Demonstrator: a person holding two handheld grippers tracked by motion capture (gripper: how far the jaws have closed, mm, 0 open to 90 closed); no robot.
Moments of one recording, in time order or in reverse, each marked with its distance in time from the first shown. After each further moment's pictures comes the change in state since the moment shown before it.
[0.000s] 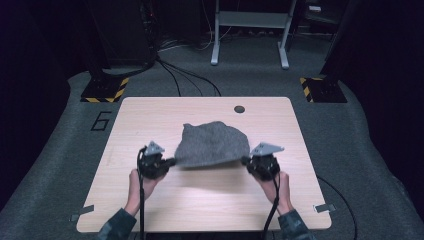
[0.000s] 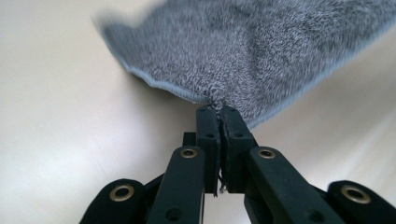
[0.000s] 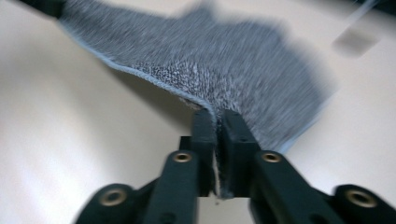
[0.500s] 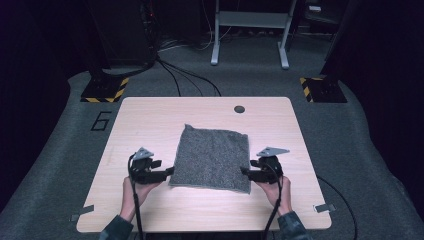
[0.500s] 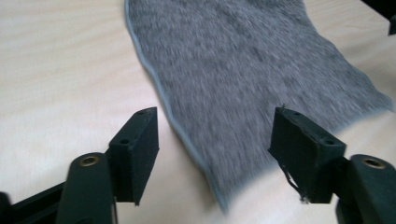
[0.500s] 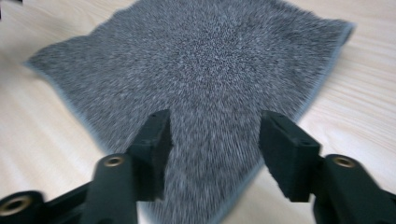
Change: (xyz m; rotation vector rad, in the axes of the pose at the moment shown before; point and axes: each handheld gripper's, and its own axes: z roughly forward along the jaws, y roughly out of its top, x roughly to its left) left arm 0.018 0.019 -0.004 -0.059 0.037 -0.052; right arm -0.032 -0.017 0.024 0.022 0.049 0.185
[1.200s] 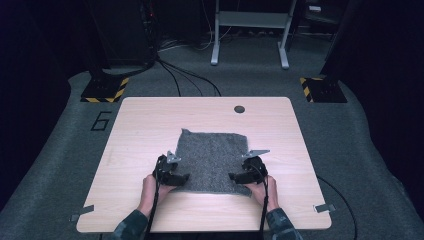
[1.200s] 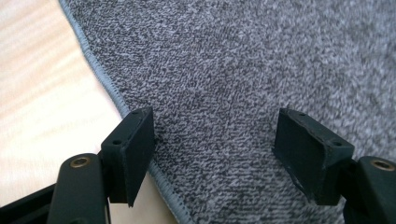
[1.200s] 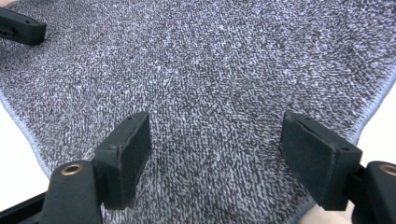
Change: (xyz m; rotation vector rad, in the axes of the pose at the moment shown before) left arm -0.032 -0.029 0.049 0.166 0.063 0.194; right arm 0.004 -0.015 0.050 0.104 0.039 -0.031
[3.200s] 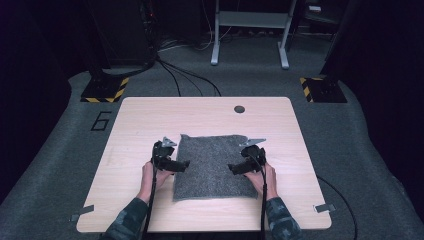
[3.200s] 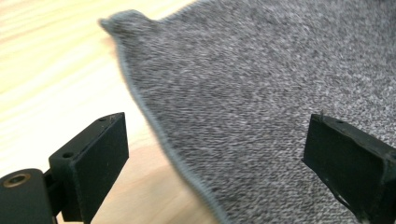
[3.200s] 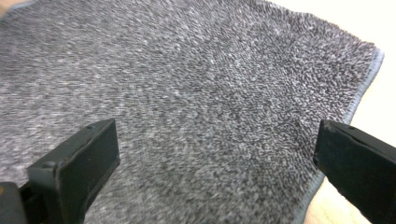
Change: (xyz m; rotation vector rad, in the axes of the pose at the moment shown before) left arm 0.045 0.039 0.002 -0.076 -0.010 -0.081; right arm -0.010 0.036 0.002 -0.003 -0.121 -0.043
